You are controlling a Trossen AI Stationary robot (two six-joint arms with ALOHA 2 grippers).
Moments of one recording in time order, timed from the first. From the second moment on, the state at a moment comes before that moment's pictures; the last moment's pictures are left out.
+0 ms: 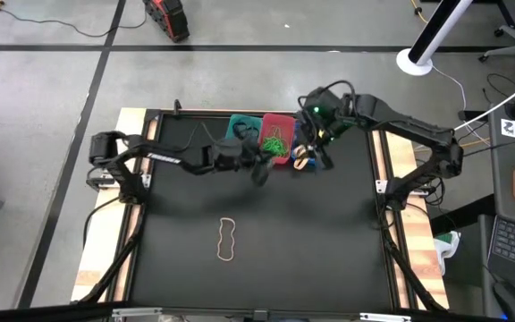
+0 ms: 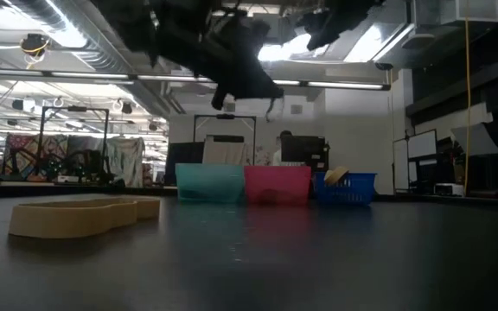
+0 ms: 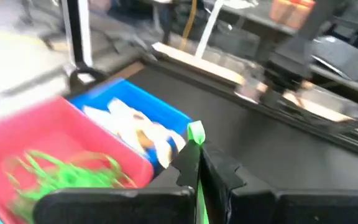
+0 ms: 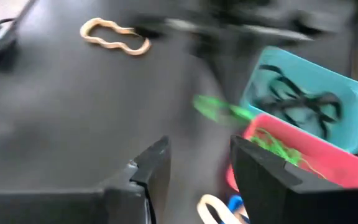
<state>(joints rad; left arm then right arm) 0.14 1.65 0.94 0.42 -0.22 -0.29 -0.36 1.50 1.61 -1.05 -0.41 -0.58</state>
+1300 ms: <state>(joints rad) 0.34 1.86 0.94 0.57 0.05 -0.26 -0.06 1.61 1.61 -1.05 -0.35 -0.58</state>
